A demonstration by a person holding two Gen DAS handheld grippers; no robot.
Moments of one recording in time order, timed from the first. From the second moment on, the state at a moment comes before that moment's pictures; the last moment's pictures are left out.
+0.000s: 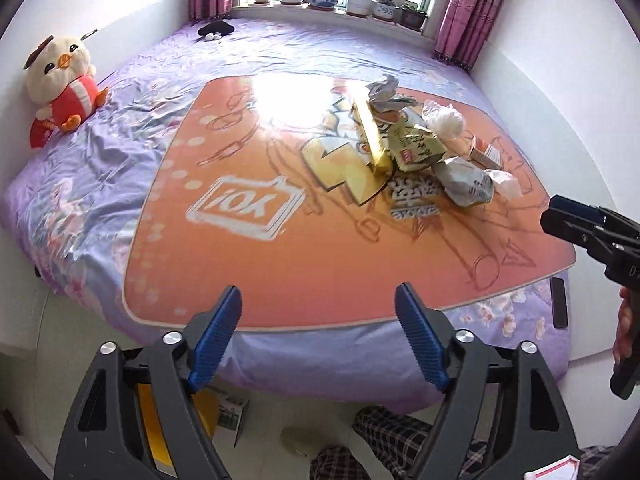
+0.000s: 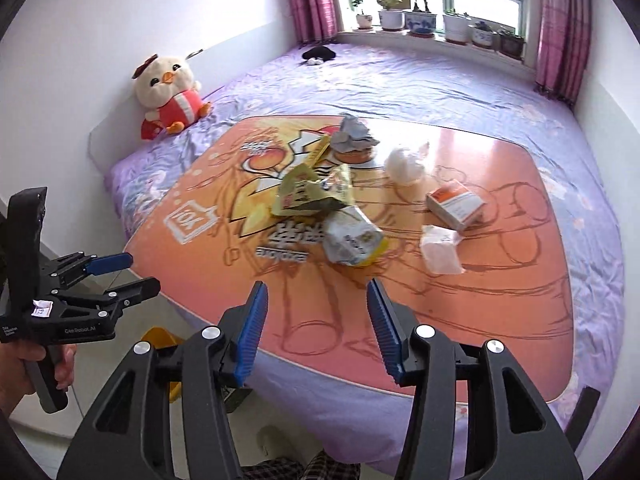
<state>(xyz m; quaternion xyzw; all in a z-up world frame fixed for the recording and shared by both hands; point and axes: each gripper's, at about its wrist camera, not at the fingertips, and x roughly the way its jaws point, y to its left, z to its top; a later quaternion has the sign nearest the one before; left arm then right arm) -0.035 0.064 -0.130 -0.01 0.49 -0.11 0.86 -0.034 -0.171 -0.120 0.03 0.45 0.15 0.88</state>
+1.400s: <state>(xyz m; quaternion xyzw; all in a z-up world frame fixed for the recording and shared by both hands) 0.122 -0.080 -0.166 0.08 0.52 -0.18 0.83 0.055 -0.249 -0.184 0.08 0.50 0.08 0.86</state>
